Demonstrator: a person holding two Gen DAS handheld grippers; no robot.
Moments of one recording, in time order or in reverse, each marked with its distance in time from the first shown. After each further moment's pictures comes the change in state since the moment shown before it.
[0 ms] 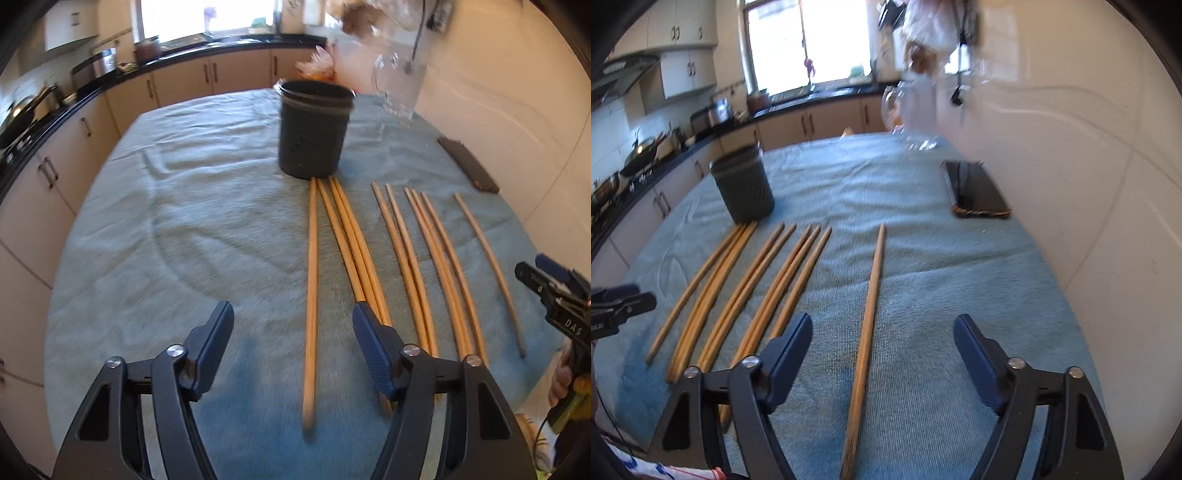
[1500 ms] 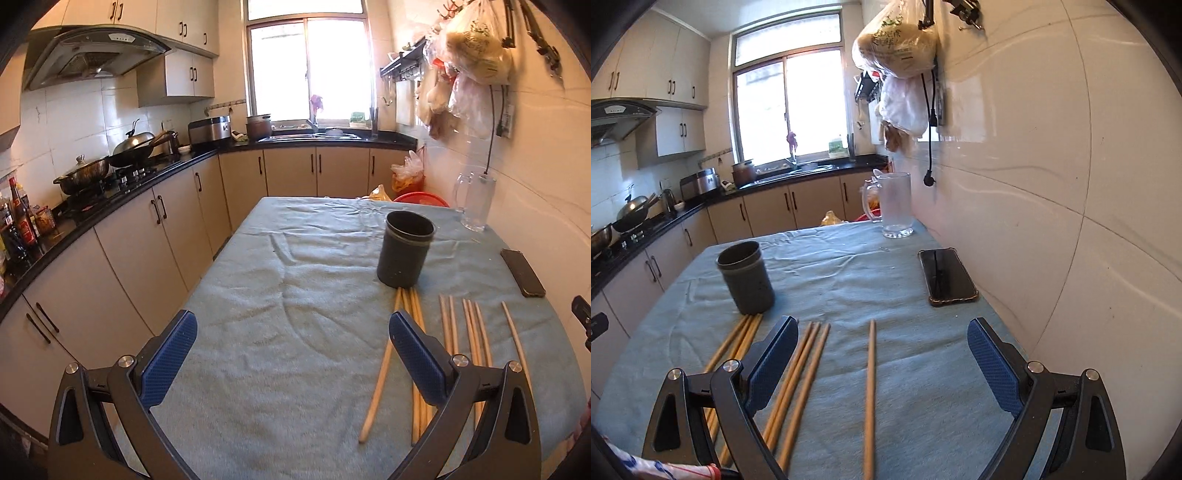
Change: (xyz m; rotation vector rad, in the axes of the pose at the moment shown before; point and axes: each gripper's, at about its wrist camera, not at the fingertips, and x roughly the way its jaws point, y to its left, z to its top) left arm -0.124 0.020 -0.025 -0.205 -0.406 0.347; right arm -0.081 0.009 0.023 0.071 -0.327 -0.093
